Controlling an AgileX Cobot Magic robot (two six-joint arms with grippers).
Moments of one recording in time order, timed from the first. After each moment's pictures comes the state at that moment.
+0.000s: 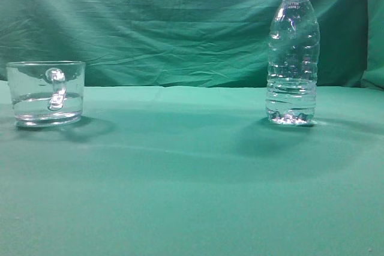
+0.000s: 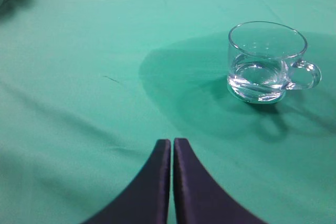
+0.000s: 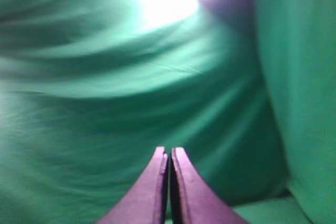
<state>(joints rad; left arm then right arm) -0.03 -0.02 0.02 -0.09 0.35 0.11 0.12 0.54 -0.70 -0.89 0.07 1.16</state>
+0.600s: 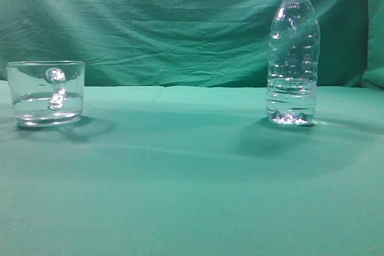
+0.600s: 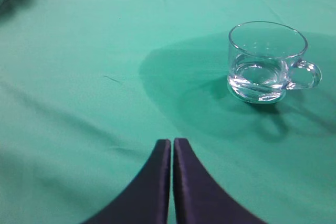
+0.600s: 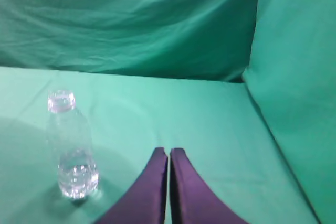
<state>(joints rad) -0.03 -0.02 0.02 -0.09 0.35 0.11 0.12 0.29 -0.34 -0.06 0.36 0.02</state>
